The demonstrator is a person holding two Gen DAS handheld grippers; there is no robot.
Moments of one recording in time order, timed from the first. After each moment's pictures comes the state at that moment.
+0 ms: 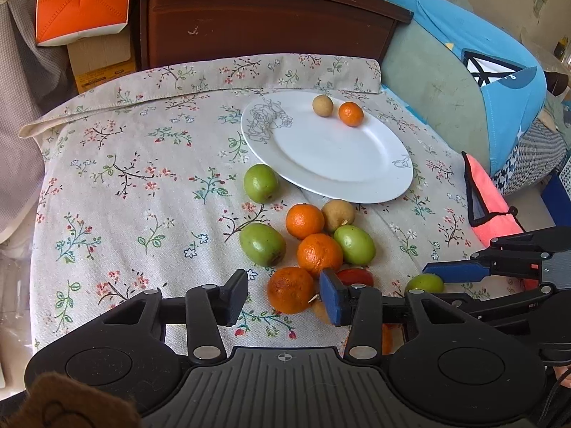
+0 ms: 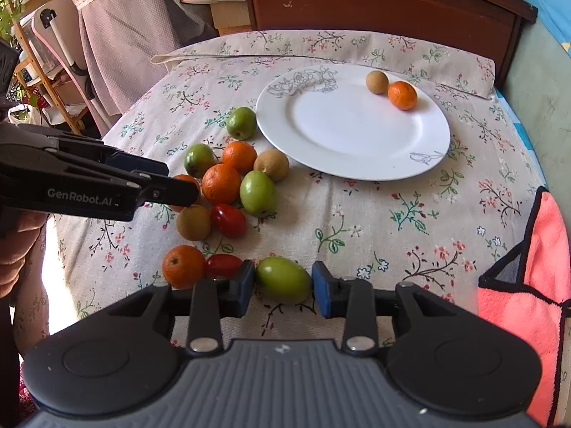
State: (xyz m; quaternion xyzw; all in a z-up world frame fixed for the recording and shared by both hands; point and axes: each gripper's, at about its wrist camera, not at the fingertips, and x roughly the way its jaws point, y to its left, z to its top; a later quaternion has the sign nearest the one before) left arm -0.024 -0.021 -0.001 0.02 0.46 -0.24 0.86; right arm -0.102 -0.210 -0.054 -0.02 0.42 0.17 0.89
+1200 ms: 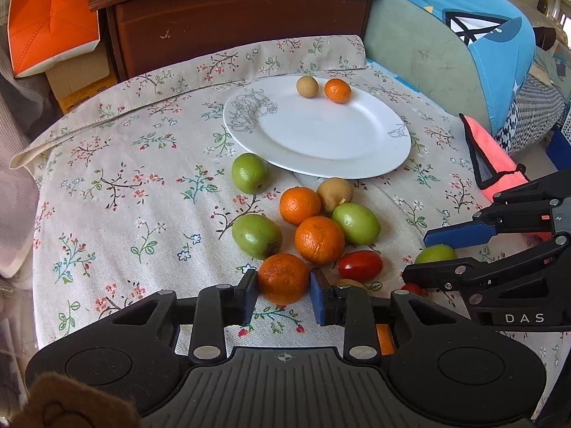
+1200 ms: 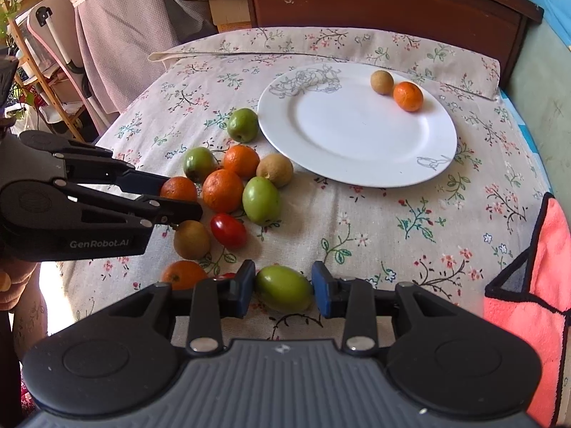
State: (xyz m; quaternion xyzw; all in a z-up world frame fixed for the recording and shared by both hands) left arm -0.029 -0.036 -0.011 0.09 0.45 -0.26 0.85; right arm -0.094 -0.203 -0.054 -0.02 0.43 0.17 0.89
